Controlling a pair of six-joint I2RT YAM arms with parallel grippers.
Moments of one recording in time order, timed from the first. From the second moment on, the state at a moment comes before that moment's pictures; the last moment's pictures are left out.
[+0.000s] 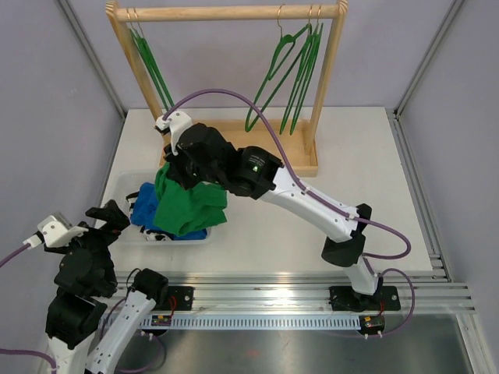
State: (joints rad) left arm -0.41 0.13 0.88 -0.78 -0.87 -0.43; right arm 1.20 2.07 2.53 -0.87 0.17 0.26
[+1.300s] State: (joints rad) left arm -0.41 0.17 0.93 -0.83 -0.85 -0.44; right arm 1.19 2.36 1.99 -0.24 -0.06 0.41
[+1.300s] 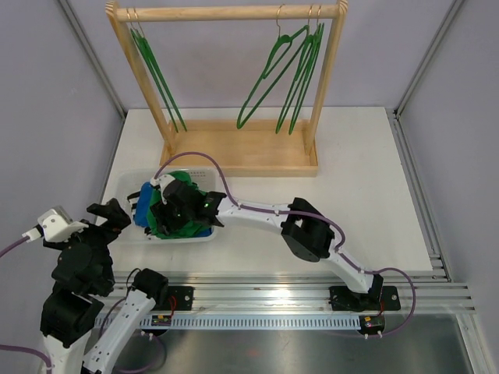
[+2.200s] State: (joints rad) left arm -0.41 0.41 1.21 -1.20 -0.48 -0.33; right arm 1.19 1.14 1.27 -0.73 0.68 0.60
